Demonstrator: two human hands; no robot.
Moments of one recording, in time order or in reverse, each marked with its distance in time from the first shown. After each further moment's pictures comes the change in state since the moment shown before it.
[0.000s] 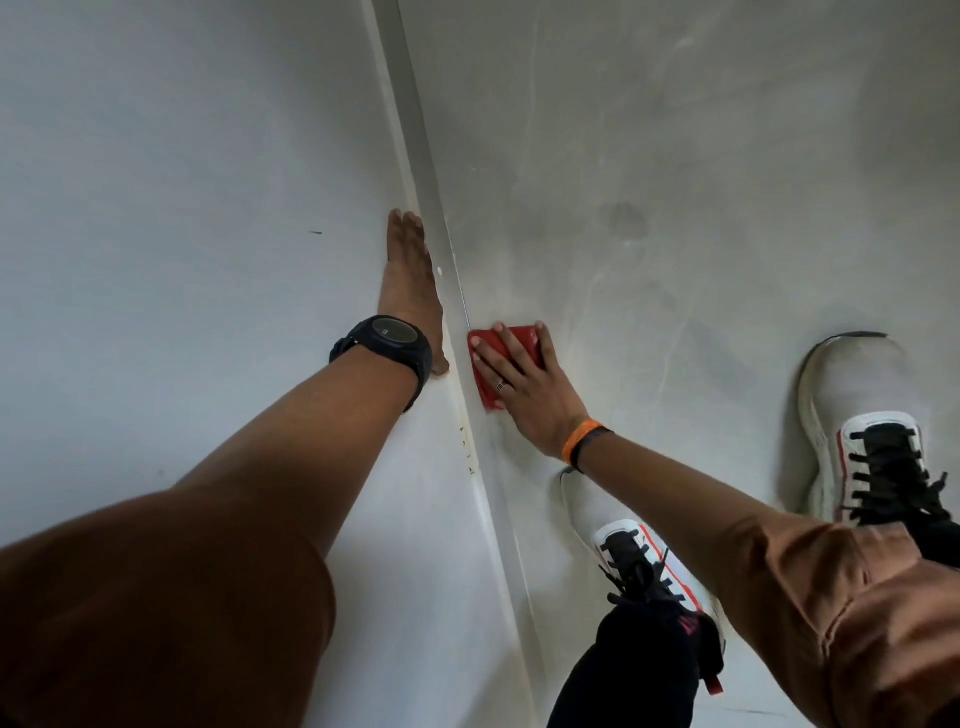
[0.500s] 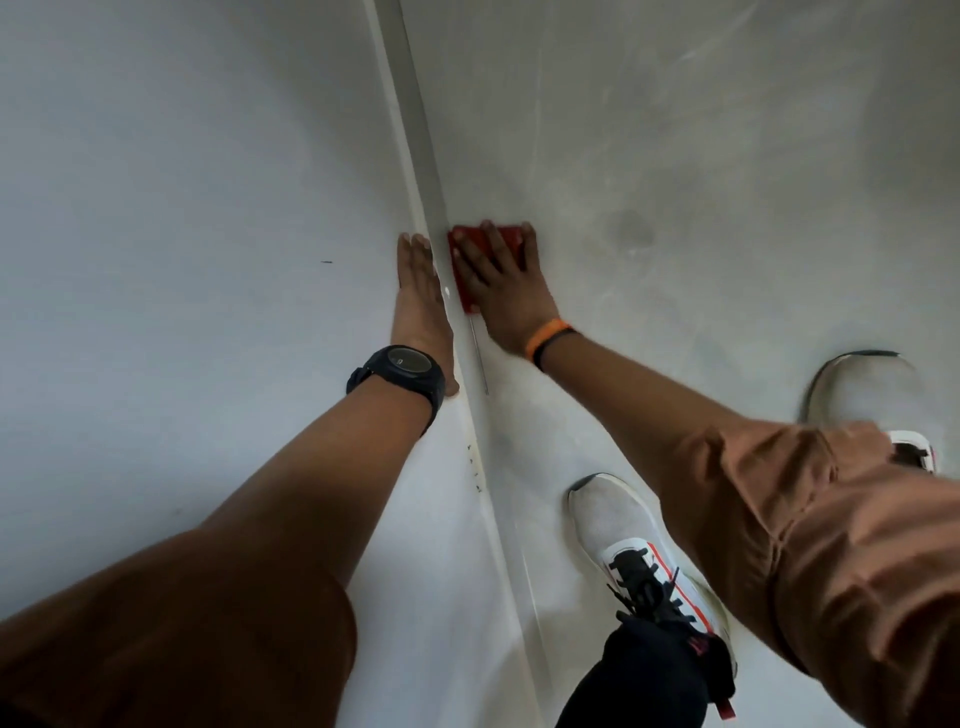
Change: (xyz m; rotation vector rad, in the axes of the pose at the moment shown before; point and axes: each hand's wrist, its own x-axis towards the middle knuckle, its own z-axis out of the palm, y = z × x) left_hand 0.005 0.011 0.001 0.017 -0.011 -0.026; right_hand 0.115 0.048 -0.076 0.109 0.082 0.100
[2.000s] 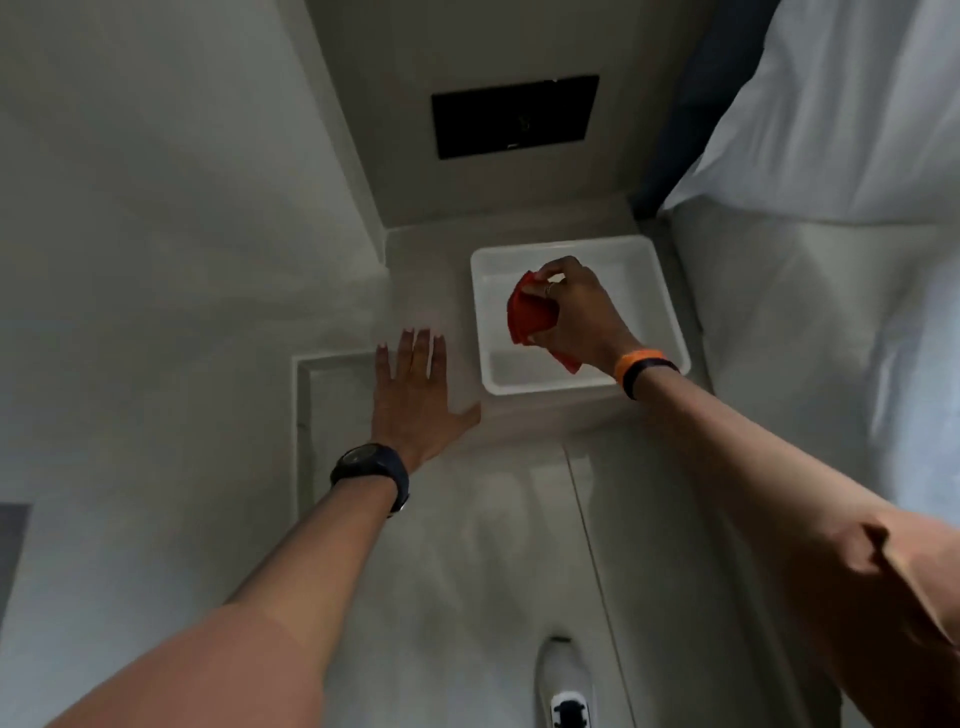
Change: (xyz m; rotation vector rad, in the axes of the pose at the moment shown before) left_hand -0.092 -0.398 -0.378 -1.136 0.827 -0.147; right_hand -0.074 0.316 -0.702 0.150 0.481 0.229
